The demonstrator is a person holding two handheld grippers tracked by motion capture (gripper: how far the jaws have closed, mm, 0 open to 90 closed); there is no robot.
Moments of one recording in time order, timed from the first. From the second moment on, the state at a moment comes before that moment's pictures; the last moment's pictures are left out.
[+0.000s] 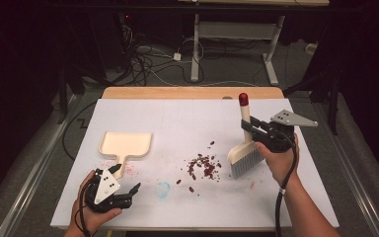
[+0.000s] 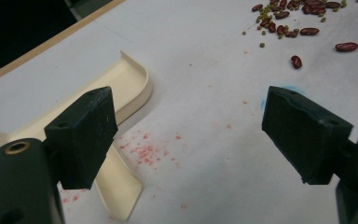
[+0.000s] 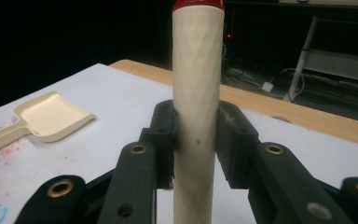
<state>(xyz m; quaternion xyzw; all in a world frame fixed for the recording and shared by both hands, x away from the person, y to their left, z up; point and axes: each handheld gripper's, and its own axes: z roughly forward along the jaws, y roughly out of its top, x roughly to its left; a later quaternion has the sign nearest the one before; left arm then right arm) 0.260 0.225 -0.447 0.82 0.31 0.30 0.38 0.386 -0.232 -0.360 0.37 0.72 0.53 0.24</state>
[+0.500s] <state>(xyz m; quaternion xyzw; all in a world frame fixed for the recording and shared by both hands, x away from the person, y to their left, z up) 0.255 0.227 -0.448 0.82 0.31 0.30 0.38 0.426 -0.185 -0.359 0.38 0.71 0.53 0.26</state>
